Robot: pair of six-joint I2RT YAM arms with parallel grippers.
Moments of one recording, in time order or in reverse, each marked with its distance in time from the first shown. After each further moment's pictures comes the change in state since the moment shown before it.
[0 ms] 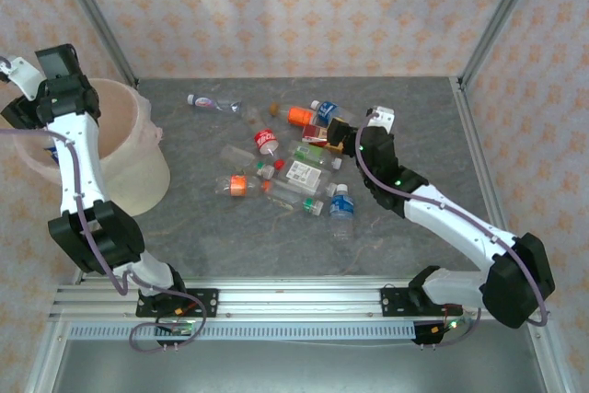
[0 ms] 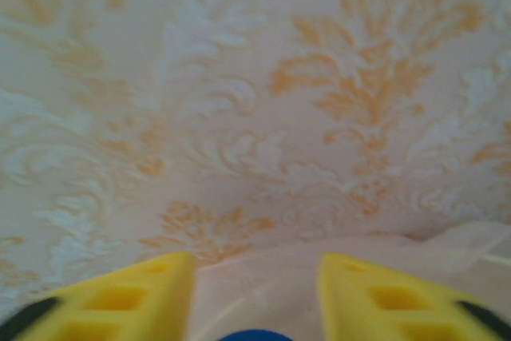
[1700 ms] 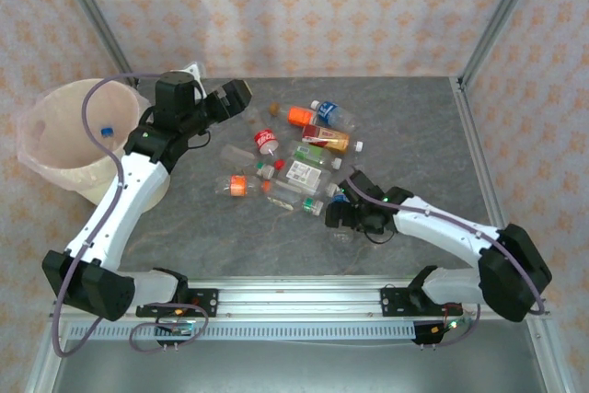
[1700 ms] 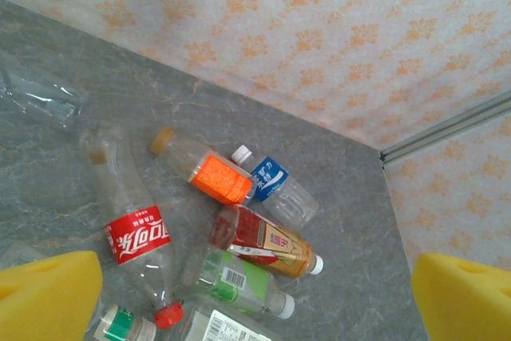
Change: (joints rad) left arm -0.710 -0.292 -0.359 0.201 1.103 -0.425; right arm 0.110 0.046 -0.170 -0.654 -0.476 0.241
